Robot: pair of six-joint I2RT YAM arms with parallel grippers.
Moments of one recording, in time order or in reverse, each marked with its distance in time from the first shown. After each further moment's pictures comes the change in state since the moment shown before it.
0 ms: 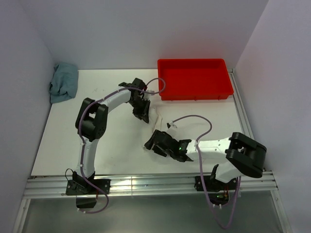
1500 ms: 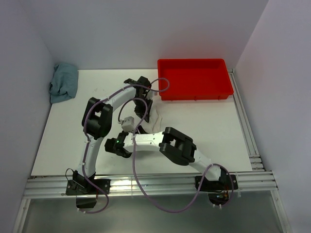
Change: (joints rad) left arm -0.034 0.106 0.207 -0.189 -0.104 0.018; right arm 0.192 0.860 1.230 -1.276 0.753 -0.267
